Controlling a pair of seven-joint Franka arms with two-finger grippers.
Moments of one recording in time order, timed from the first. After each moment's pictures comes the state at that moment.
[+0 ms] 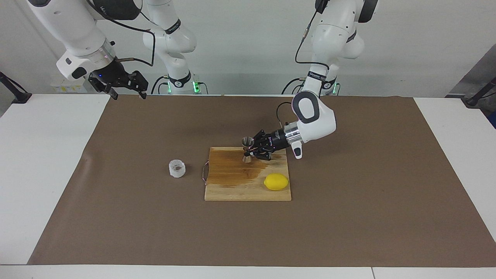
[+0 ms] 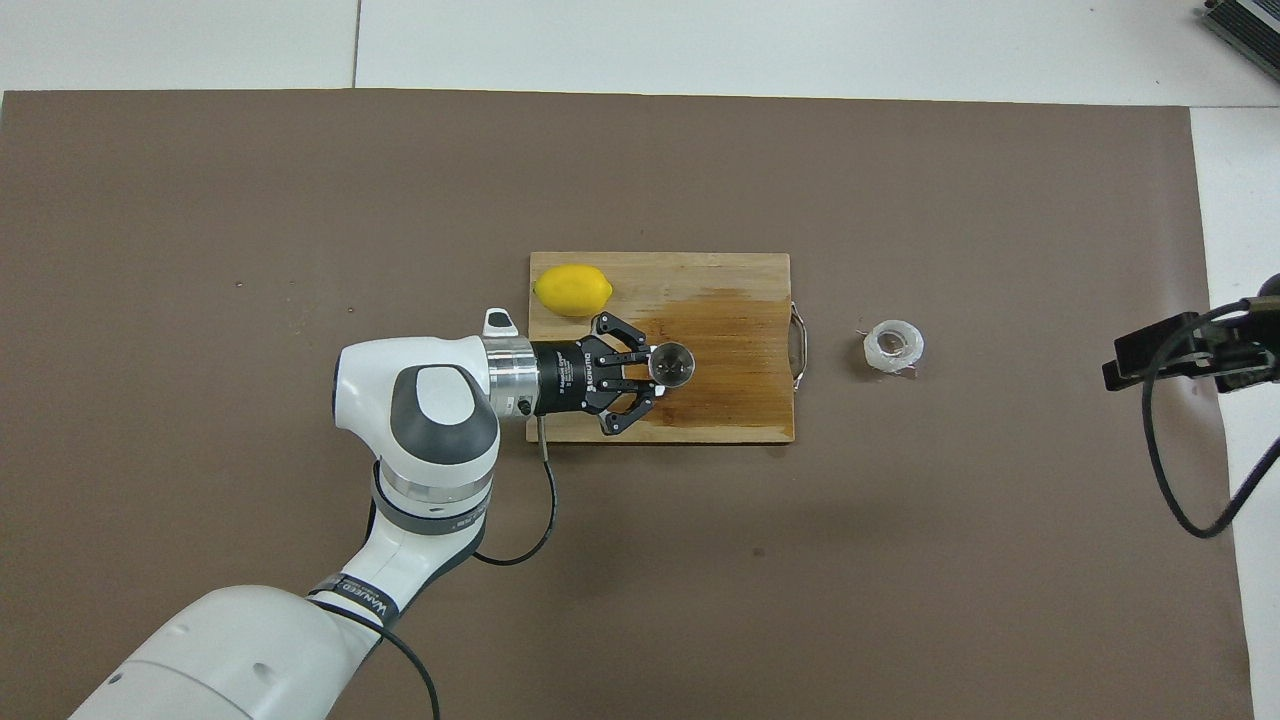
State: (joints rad) left arm -0.58 0.38 0.04 -1.99 -1.67 2.27 -0.84; right arm -0.09 0.00 0.05 -1.55 0.05 1.39 0.00
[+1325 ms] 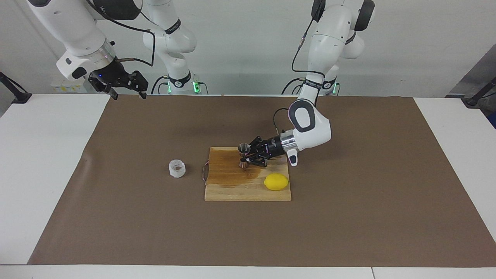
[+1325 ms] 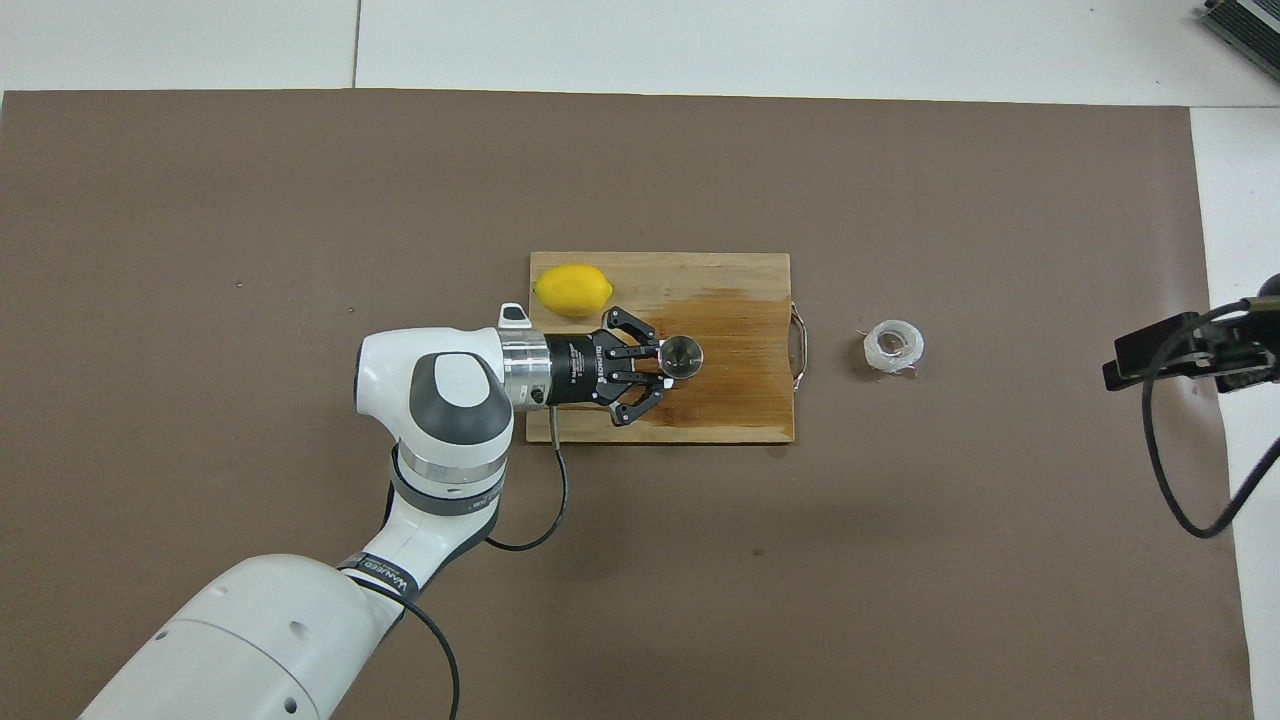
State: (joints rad) left arm -0.58 0.44 0.04 -1.94 -1.69 2.25 -0.84; right arm -0.09 0.00 0.05 -1.55 0.05 1.39 0.00
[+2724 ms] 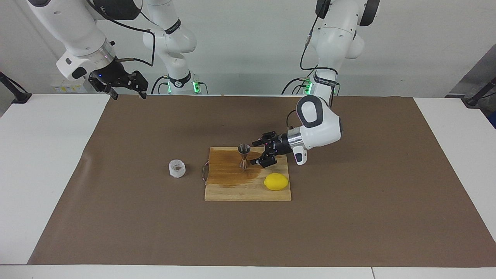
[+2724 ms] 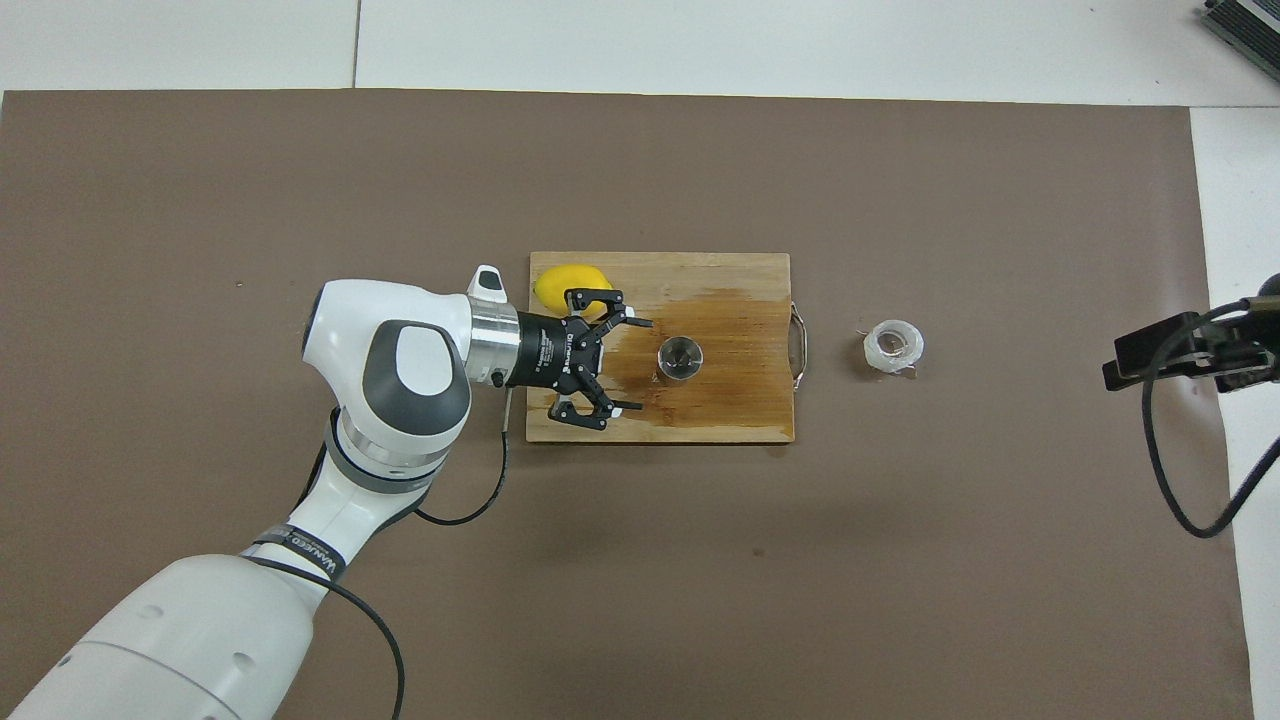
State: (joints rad) left arm -0.52 0.37 0.07 -1.92 -1.33 2.15 -0.84; right arm -0.09 0.00 0.05 -1.55 0.05 1.39 0.00
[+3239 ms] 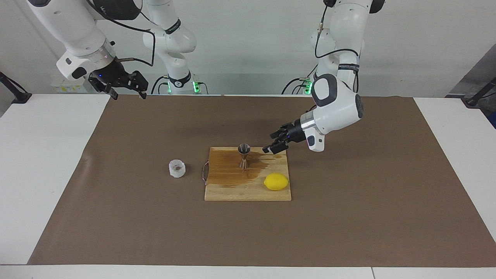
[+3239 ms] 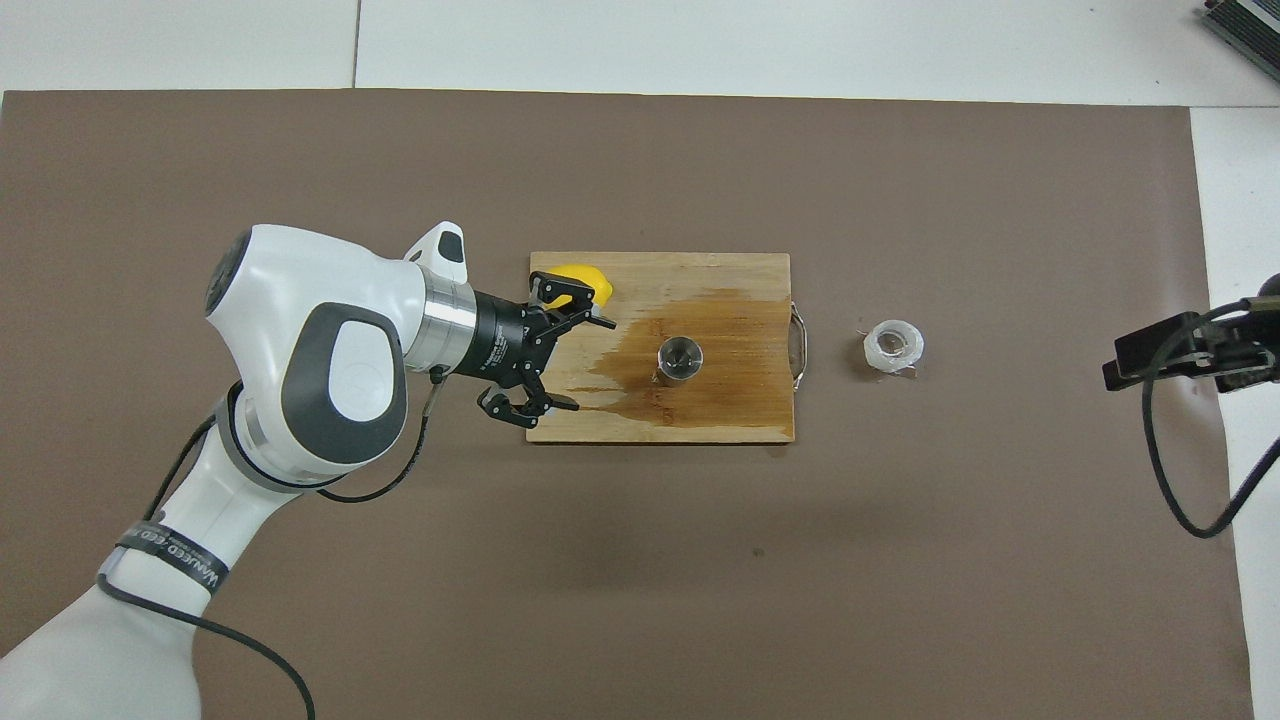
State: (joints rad) left arm -0.49 0.20 0.07 -1.91 -0.89 2.10 -0.84; right arm -0.09 0.00 0.05 -1.55 0.05 1.39 0.00
